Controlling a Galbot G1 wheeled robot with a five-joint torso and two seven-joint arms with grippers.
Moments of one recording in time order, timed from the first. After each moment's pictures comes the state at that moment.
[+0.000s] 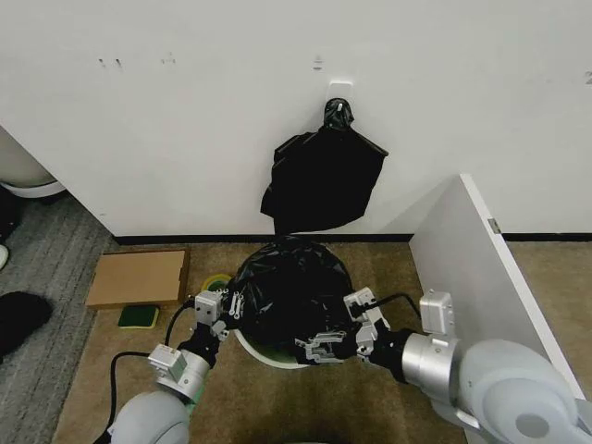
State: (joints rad) left arm 1.34 -0.84 -0.18 -2.20 -0.51 -0.08 -0.29; right arm -0.92 0.68 0.04 2.45 1.44 -0.70 0.41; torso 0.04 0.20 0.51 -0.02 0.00
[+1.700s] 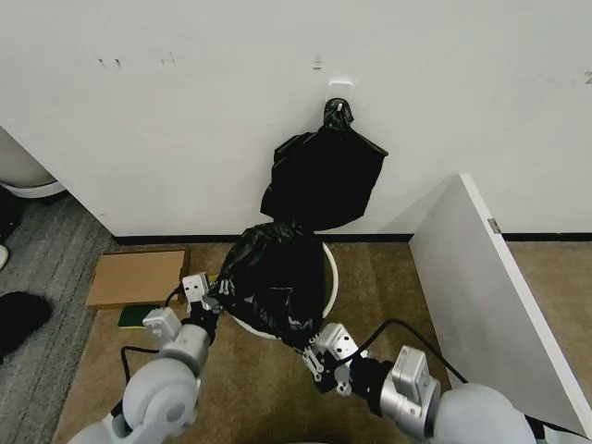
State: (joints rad) left arm 1.14 -0.91 -0.19 -2.19 -1.10 0.12 -0.59; right arm -1.03 0.63 -0.17 2.46 0.60 -0.45 0.07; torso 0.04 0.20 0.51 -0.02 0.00
